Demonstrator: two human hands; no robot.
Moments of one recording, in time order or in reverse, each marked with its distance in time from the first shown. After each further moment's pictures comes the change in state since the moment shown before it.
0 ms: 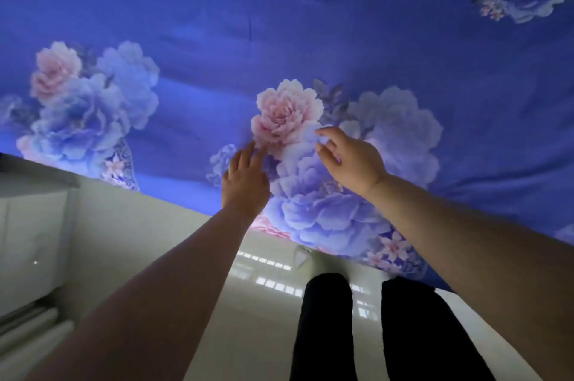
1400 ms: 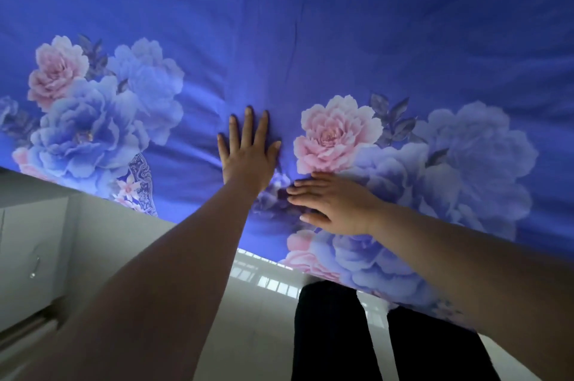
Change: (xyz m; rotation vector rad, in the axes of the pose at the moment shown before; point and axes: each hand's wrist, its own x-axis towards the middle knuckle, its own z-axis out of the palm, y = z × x) left_hand 0.122 -0.088 0.009 0.130 0.026 -0.023; right_hand 0.057 -0.025 0.121 -0.196 -0.330 -0.691
